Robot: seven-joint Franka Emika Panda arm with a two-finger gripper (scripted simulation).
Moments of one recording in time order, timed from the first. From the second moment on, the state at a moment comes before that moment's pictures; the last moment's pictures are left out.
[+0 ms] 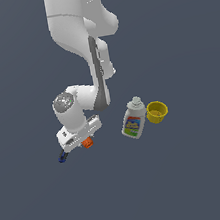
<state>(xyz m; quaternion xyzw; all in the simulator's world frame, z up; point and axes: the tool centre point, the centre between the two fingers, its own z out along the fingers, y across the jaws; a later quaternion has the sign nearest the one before) 0.007 -0.141 0.031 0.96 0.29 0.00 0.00</state>
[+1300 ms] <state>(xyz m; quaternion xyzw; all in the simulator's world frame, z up) -0.021 -0.159 0.097 0.96 0.29 0.00 0.00</state>
